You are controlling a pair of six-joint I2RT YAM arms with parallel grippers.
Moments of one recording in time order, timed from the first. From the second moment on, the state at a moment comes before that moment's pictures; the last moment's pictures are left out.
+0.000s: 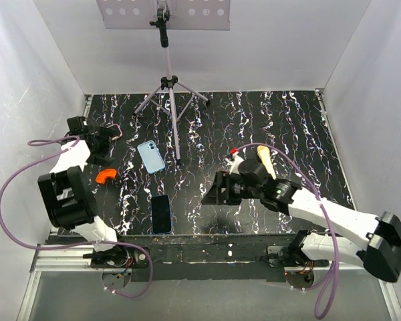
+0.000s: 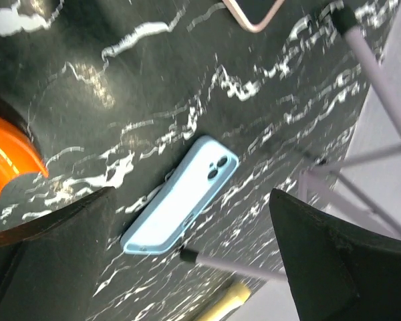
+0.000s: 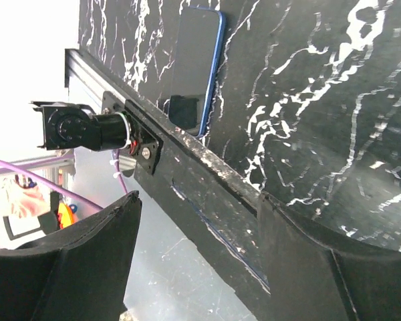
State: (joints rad) left arm 0.28 1.58 1.11 -0.45 0.23 -1.04; right arm 0.95 1.13 0.73 -0.22 -0.29 0.89
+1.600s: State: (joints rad) left arm 0.35 2.19 1.75 -0.71 0.12 -0.49; right arm 0.76 0.55 0.48 -0.42 -0.23 0.91
